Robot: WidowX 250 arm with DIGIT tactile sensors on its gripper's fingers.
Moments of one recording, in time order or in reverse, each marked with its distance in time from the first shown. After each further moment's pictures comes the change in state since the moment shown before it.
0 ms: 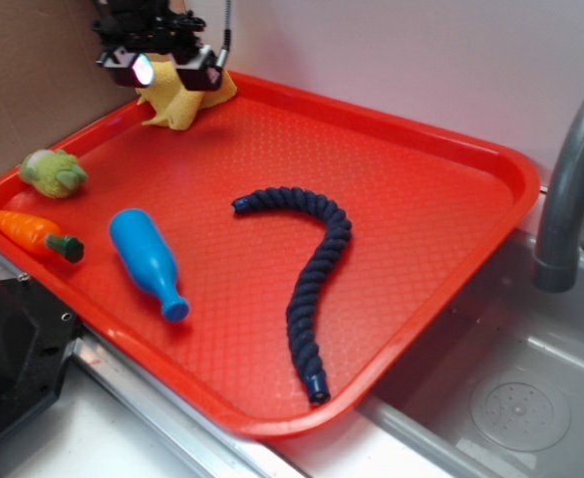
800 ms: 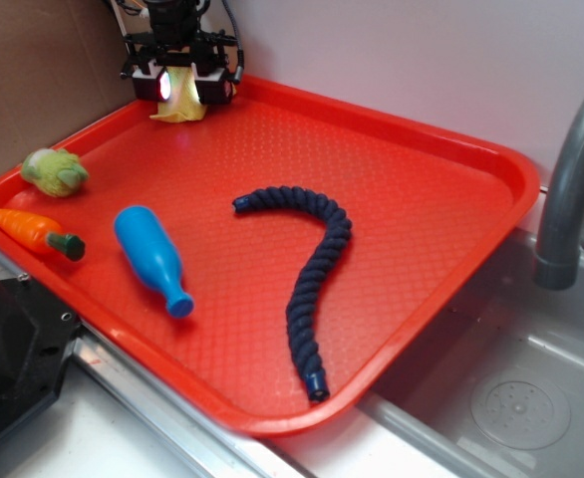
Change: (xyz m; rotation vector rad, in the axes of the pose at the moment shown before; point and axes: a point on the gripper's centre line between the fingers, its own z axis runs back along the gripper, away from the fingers) arm 0.025 -0.002 -0.035 0.103 0.136 0.081
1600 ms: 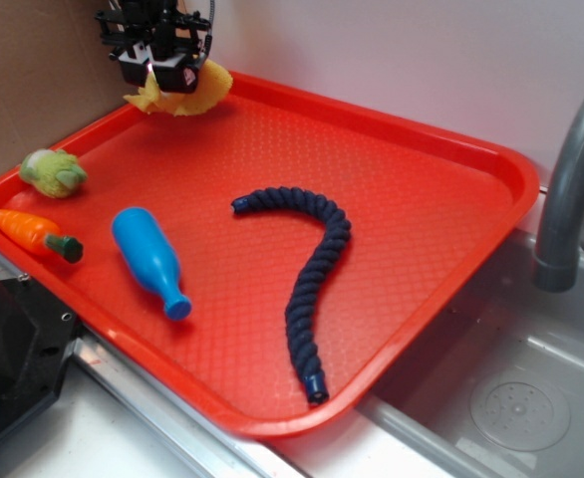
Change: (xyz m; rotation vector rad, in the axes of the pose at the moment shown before) arm -0.057 -0.009 0.055 -0.004 0.022 -0.162
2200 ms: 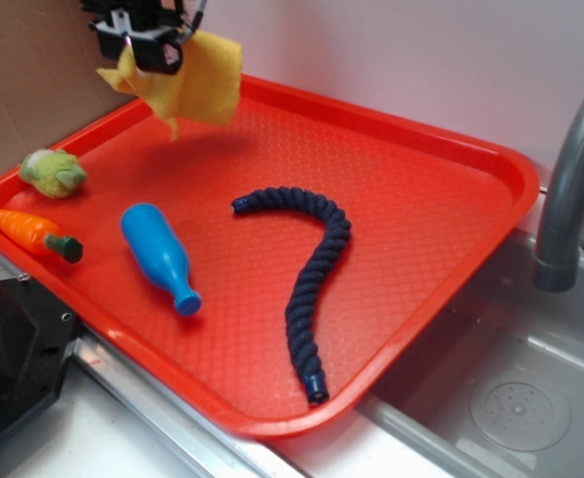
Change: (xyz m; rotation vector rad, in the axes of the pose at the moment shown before) arm -0.048 -0.022 0.068 -0.023 0.175 -0.163
